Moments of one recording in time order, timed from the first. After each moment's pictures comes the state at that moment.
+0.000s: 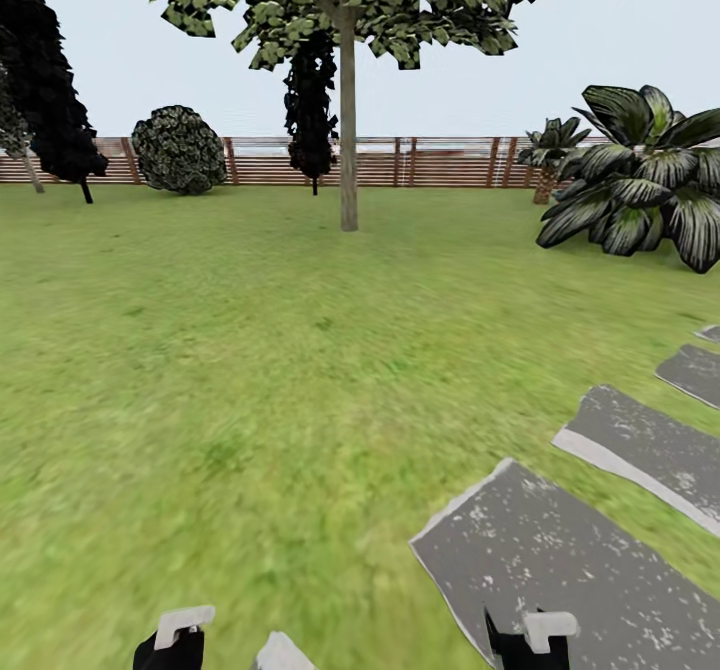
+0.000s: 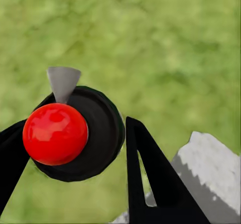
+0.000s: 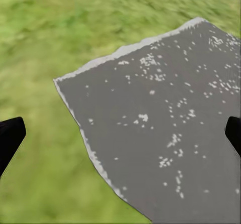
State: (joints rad) left arm -0.34 0.09 0.12 -0.29 0.01 -0.28 0.03; right arm -0.34 -0.08 0.00 -0.19 0.01 -0.58 0.00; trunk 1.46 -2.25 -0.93
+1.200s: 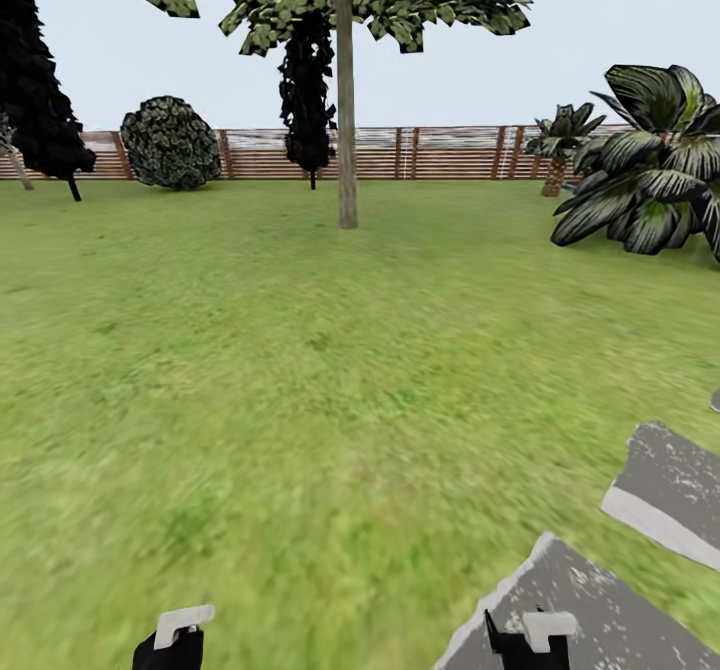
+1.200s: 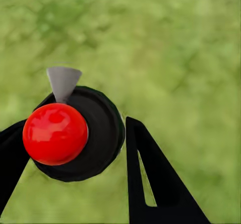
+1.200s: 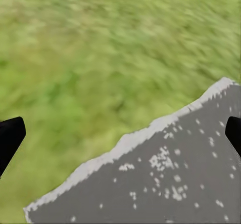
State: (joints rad) left arm -0.34 0.09 0.12 -0.29 0.01 -0.28 0.03; right arm -0.34 -0.08 0.00 -0.19 0.01 -0.58 0.00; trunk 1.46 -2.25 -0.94
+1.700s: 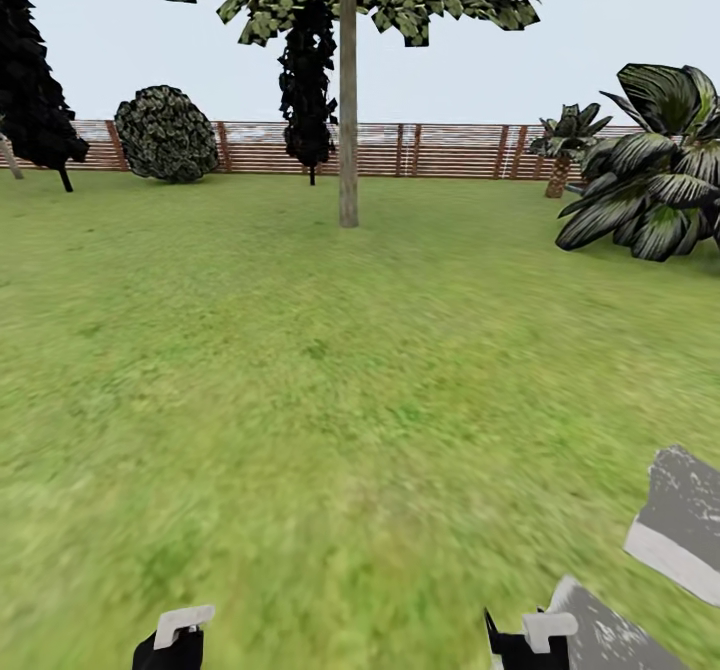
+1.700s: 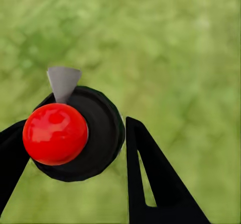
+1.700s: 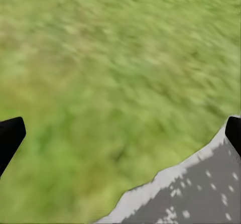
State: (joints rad) left arm -0.34 0.09 0.12 -0.29 0.01 -0.28 0.03; right arm -0.34 -0.08 0.00 -0.19 0.01 -0.58 0.00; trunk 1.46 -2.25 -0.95
